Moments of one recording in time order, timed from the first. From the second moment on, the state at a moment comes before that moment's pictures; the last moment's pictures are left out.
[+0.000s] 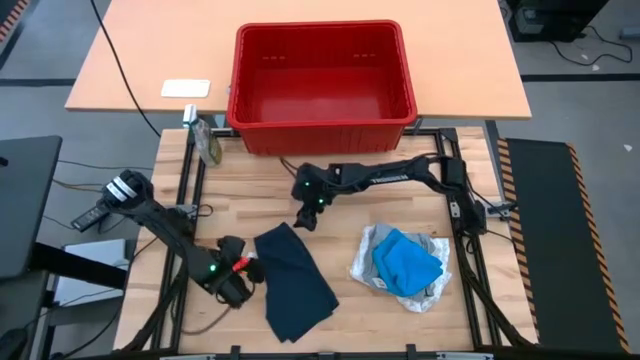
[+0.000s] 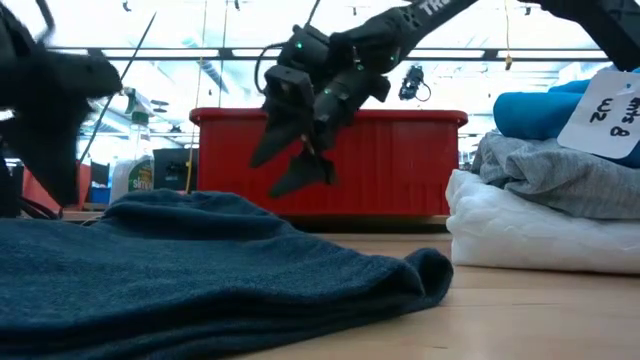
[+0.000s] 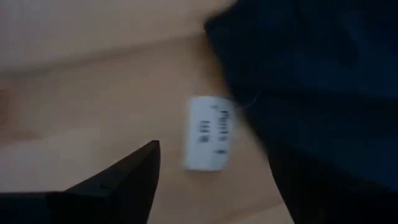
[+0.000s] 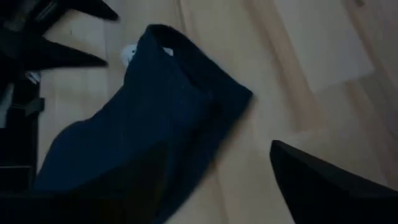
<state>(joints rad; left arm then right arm) -0.74 1.56 0.88 -0.91 -0.43 -2.10 -0.15 2.11 1.56 -0.35 -0.42 0.38</state>
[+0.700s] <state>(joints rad) -0.49 1.49 0.58 -0.34 -0.50 -1.83 -0.10 2.11 1.34 -0.05 -0.31 0.55</state>
